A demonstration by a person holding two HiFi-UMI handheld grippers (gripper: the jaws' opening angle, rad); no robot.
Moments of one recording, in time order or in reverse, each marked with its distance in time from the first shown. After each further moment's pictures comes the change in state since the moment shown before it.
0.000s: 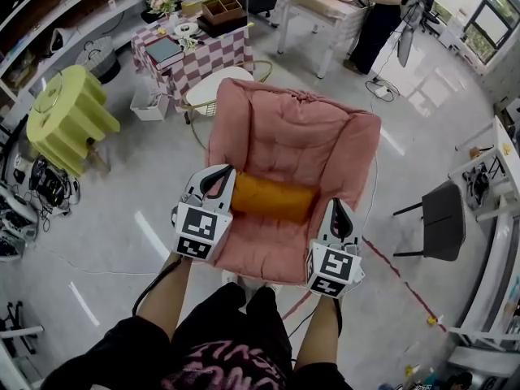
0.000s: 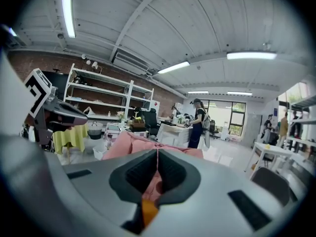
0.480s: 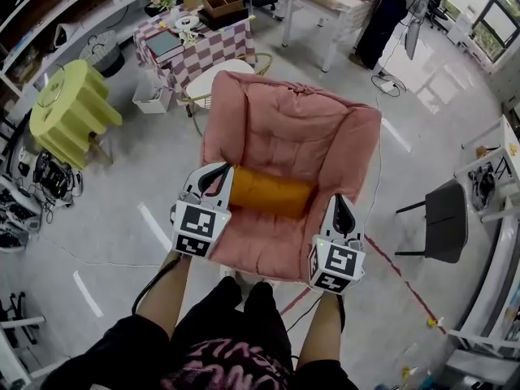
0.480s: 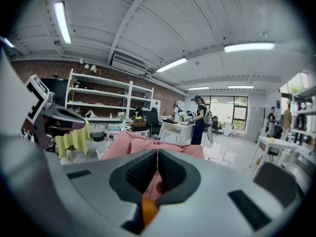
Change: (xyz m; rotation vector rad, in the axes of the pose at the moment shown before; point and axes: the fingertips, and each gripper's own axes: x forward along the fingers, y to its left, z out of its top) left arm 0.019 -0.024 -0.005 -0.008 0.041 0.034; right arm 0.015 -0.034 -0.016 0.044 0.011 0.045
